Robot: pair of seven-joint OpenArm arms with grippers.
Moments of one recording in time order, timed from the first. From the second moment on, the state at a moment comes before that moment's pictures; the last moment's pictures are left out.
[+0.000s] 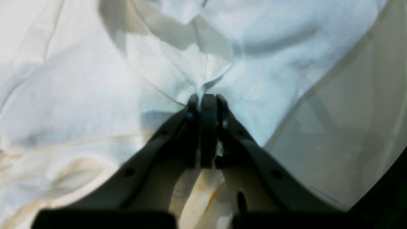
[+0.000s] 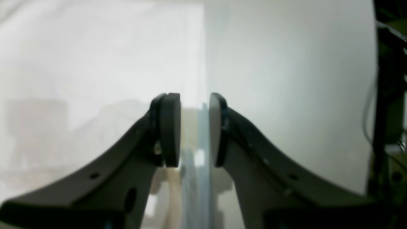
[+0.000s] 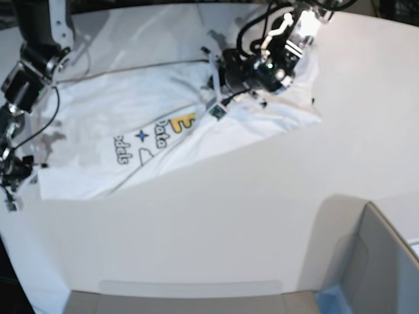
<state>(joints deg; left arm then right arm) 7.8 -13.6 28.0 102.7 -16.7 -7.8 69.0 31.3 22.3 32.0 60.1 -4.6 44.1 -53.9</state>
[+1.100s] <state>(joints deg) 7.4 -21.4 27.9 101.3 -19.6 -8.7 63.7 38.7 31.4 32.0 23.6 -8.5 44.1 -19.1</state>
